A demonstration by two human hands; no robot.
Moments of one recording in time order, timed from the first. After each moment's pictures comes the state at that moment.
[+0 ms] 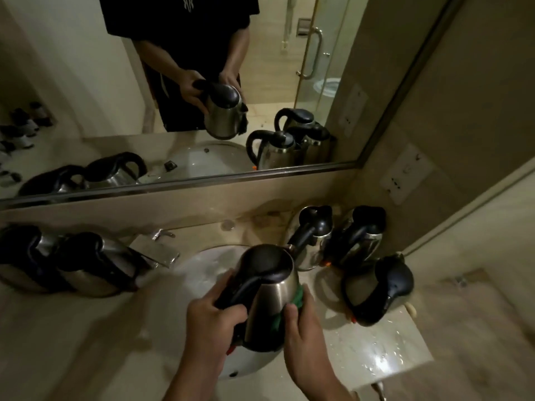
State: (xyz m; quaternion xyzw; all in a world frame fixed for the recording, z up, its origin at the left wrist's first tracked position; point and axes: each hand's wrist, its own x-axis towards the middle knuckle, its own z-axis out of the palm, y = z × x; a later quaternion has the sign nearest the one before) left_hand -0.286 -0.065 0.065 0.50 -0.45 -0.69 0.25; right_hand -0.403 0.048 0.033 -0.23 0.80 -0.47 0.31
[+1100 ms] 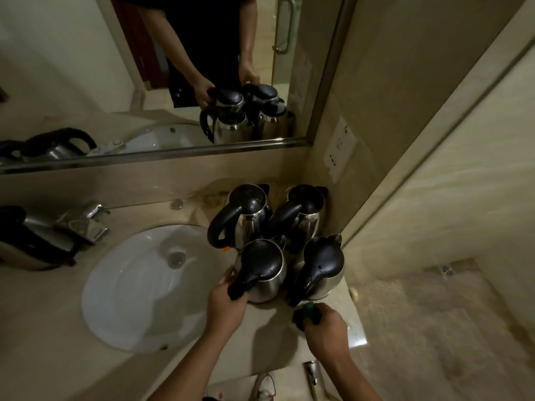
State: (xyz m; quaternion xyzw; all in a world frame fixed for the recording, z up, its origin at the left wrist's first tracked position) left_hand -0.461 0.052 -0.072 0.55 -0.61 -0.53 0.20; right_hand -0.607 0.212 -0.063 -0.16 0.90 -0.24 0.32
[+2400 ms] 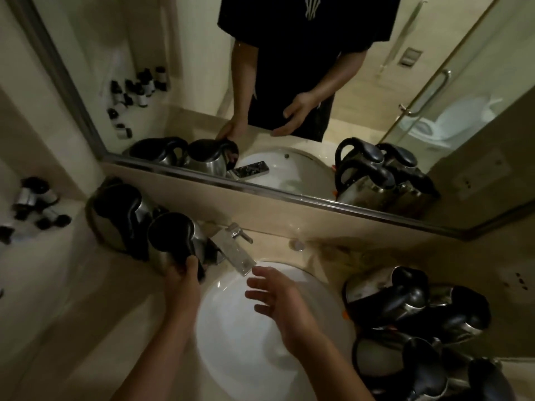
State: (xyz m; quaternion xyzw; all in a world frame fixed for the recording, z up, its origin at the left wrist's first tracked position) left_hand -0.173 -0.238 -0.033 0.66 -0.28 -0.54 0.44; right_hand -0.332 -0.156 0.039 -0.21 0.67 -0.40 0.59
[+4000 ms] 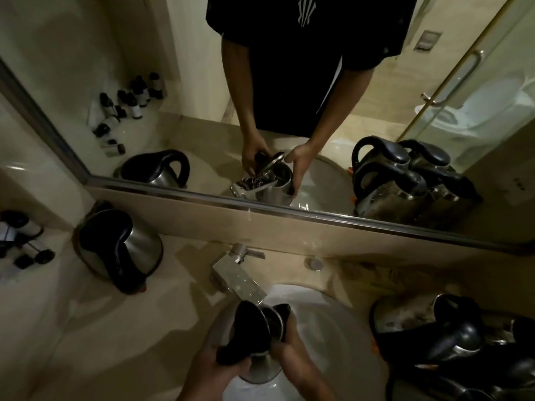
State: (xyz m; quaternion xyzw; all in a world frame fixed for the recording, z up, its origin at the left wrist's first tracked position) left_hand -0.181 -0.212 -0.139 0.59 -0.47 -0.64 0.13; right_hand -0.365 -0.161 -0.140 -0.34 0.67 -0.36 0.55
